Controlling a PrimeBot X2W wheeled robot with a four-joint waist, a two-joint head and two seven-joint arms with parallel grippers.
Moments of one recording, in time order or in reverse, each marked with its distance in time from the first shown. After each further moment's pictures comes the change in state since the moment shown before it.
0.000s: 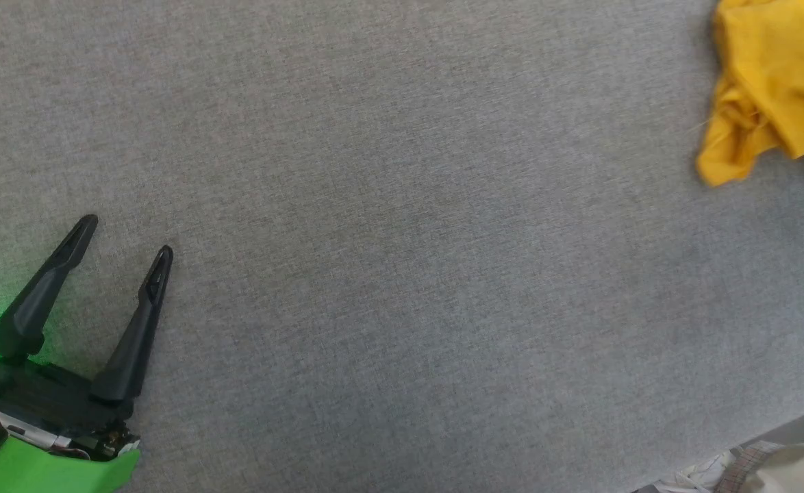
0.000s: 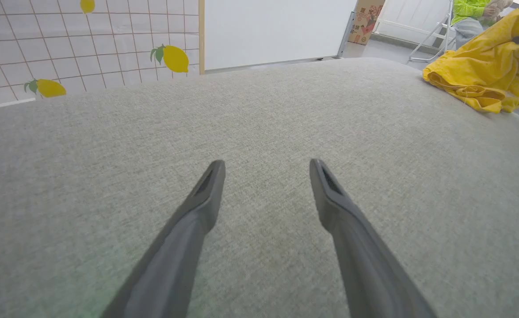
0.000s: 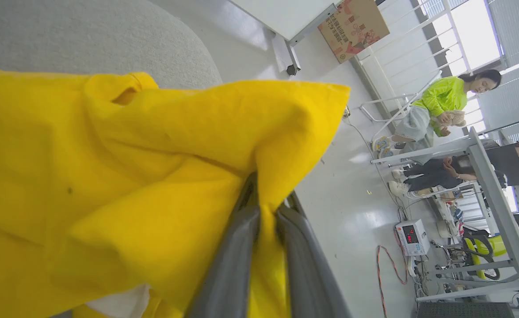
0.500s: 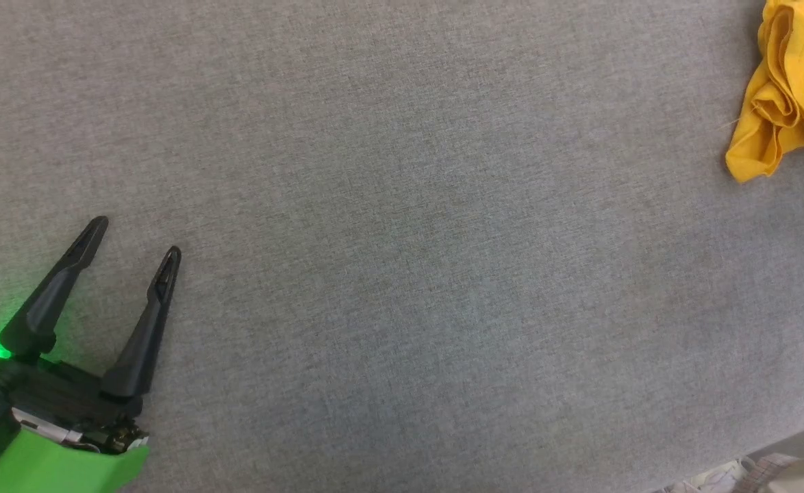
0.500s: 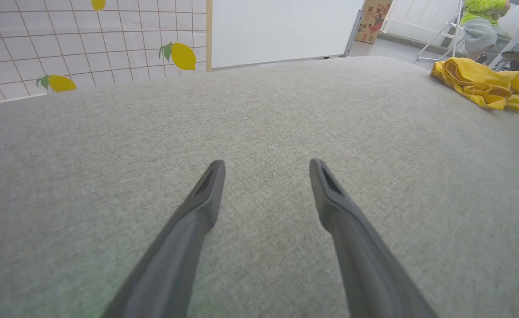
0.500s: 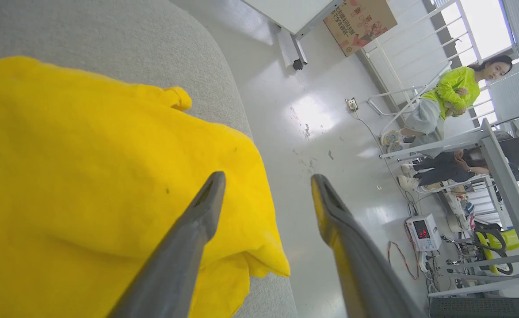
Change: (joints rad) left arm -0.017 -0.003 -0.029 0.036 -0.007 -0.002 -0.017; right arm -0.047 0.047 -0.049 0.100 -0.072 0.000 -0.056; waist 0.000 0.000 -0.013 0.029
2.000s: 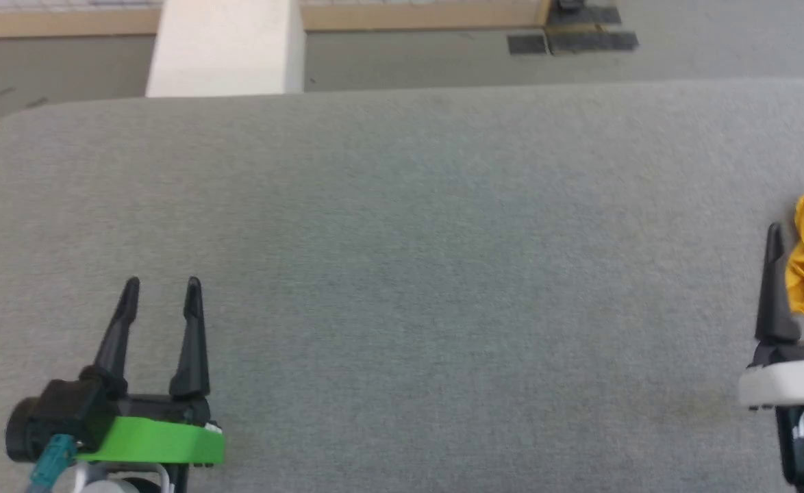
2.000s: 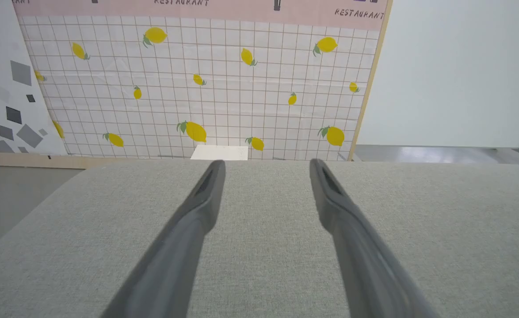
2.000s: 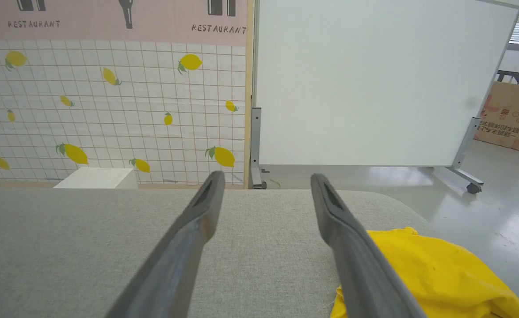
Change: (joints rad) left arm -0.029 -0.449 0.095 0.339 0.183 0.020 -0.028; right arm 0.535 0.174 0.156 -0.201 0.420 0.000 -0.461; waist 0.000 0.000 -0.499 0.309
